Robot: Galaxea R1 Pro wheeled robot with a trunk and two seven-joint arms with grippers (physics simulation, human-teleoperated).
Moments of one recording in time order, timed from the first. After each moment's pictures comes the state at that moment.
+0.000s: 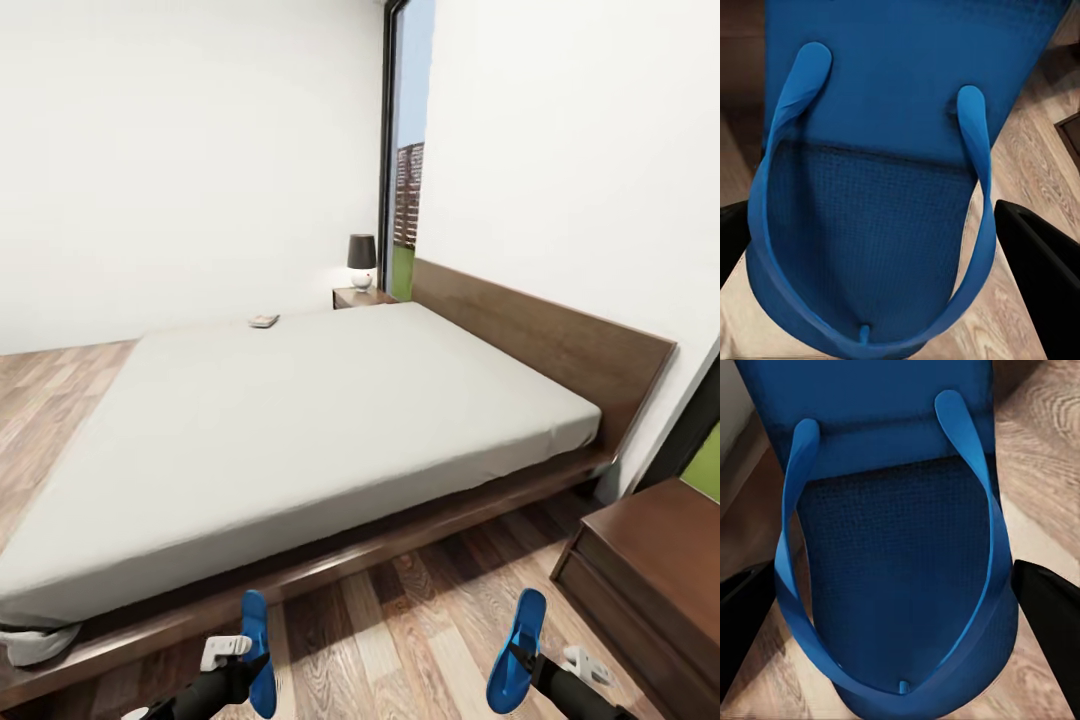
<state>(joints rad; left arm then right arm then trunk) -0.51 0.13 -0.64 -0.06 0.90 -0.25 -0.65 -0.39 -0.20 -0.41 -0.29 -0.26 0.08 0.61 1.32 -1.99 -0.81</state>
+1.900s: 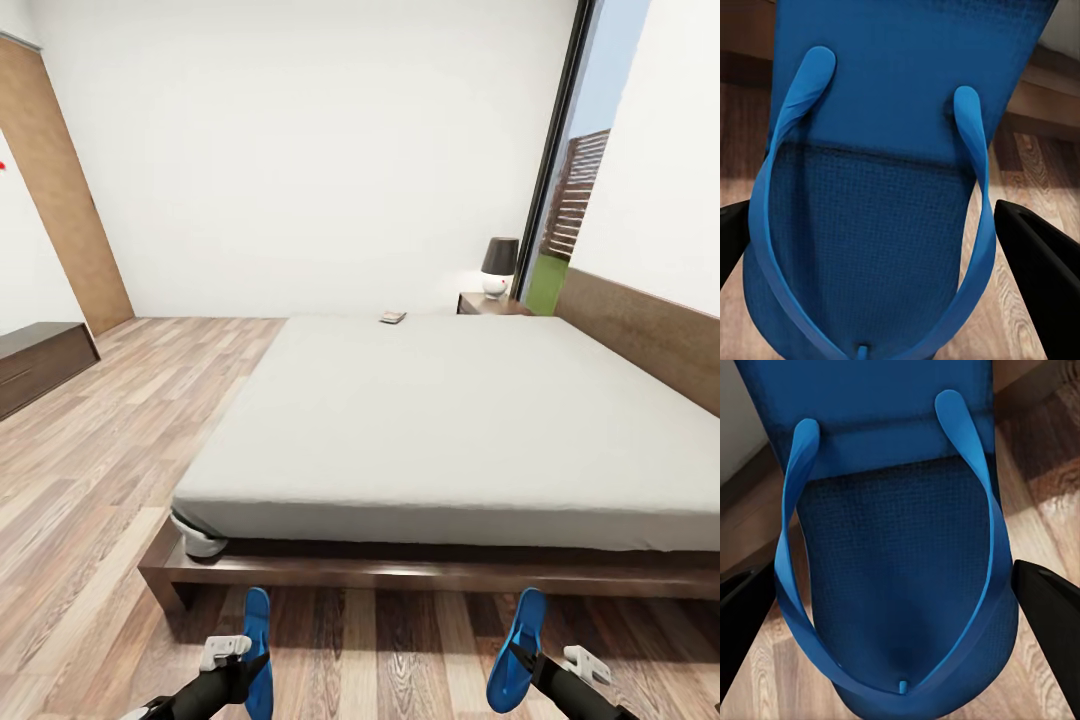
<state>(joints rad) -0.51 0.13 -0.64 -0.06 0.90 -0.25 -0.65 -0.39 -0.20 -0.42 -0.29 -0.27 0.08 0.62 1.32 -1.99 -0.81</state>
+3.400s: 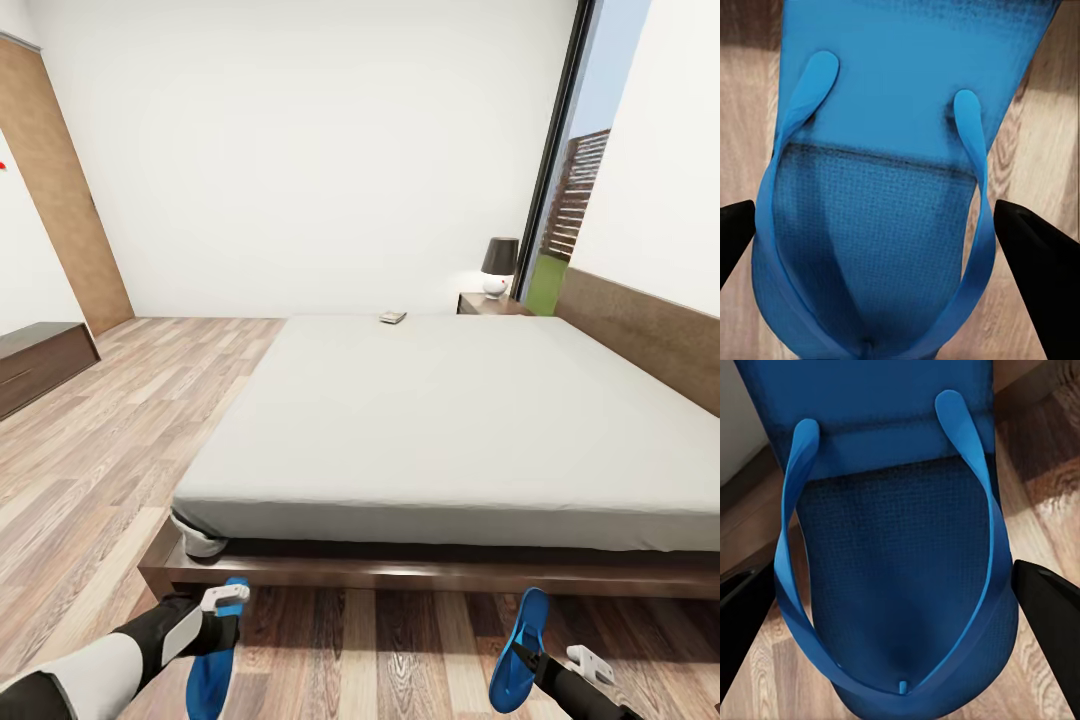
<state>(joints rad) -0.73 0.14 -0.78 -0.15 0.90 0.43 -0.05 -0.39 -0.21 -0.42 -0.29 -0.27 0.09 0.62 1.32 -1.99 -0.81</state>
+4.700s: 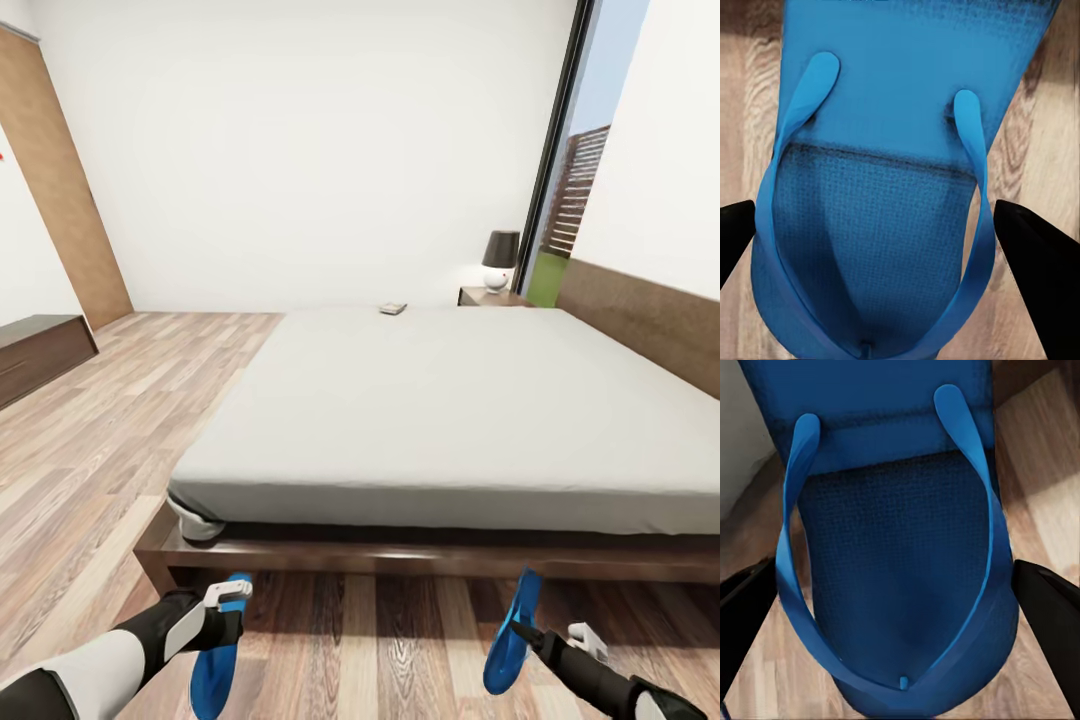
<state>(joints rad) -0.73 0.14 -0.78 -0.16 0.90 0.43 -0.05 -0.39 -0.25 -0.43 -0.43 -0.28 0.40 0.77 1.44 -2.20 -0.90</state>
